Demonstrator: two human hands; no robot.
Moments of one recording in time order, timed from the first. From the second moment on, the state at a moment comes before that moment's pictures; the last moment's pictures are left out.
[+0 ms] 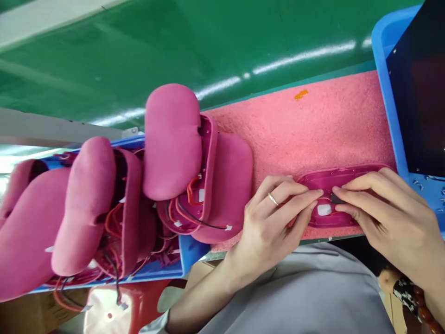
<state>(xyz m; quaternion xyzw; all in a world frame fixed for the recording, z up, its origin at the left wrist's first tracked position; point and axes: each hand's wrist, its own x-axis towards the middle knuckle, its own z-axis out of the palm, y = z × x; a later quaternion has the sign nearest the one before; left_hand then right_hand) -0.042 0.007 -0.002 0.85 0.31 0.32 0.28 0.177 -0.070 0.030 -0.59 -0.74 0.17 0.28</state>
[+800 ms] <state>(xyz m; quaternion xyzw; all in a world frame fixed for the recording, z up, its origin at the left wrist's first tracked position) -0.033 0.005 0.022 0.89 0.36 0.23 0.19 0.183 -0.059 0.036 -0.59 -0.75 0.19 0.24</state>
